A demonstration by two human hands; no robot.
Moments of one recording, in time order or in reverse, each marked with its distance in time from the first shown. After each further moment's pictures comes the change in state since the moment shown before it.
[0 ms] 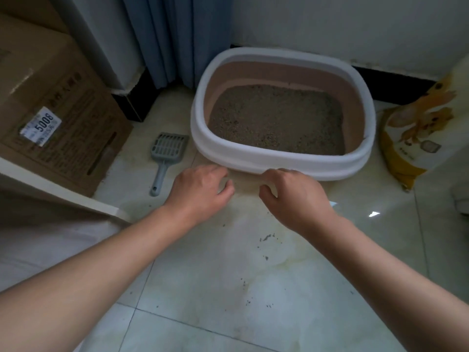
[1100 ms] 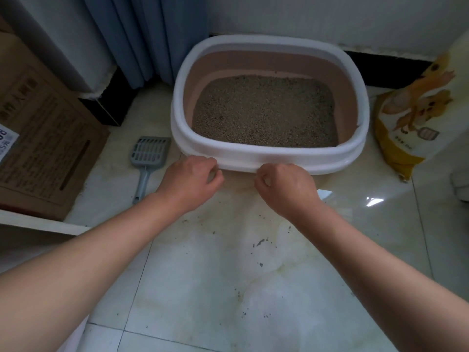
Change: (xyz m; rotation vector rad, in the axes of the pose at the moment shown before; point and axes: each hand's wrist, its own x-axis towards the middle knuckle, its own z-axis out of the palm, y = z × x) left_hand 0.048 -0.012 0.020 -0.011 -0.109 -0.013; right_hand 0.032 0.024 0.023 0.053 -0.037 0.200
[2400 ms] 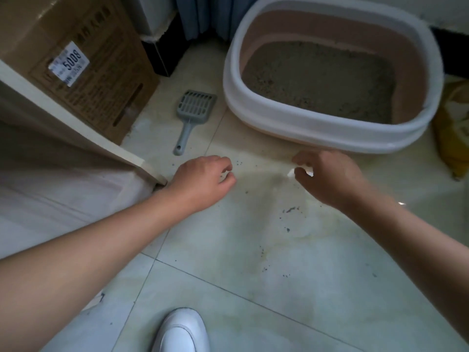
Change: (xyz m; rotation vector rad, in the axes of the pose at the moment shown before) left_hand -0.104 -0.018 0.005 -0.064 -0.087 -0.173; right_hand -0.030 0.001 0.004 -0.078 -0.149 -0.185
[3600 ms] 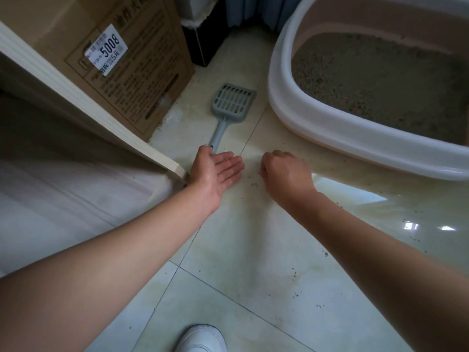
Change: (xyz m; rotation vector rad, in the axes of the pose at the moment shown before) left_hand 0.027 -0.041 0.007 -1.635 0.244 -1.022; right_hand 0.085 -0.105 0.090 -0.001 0.008 -0.183
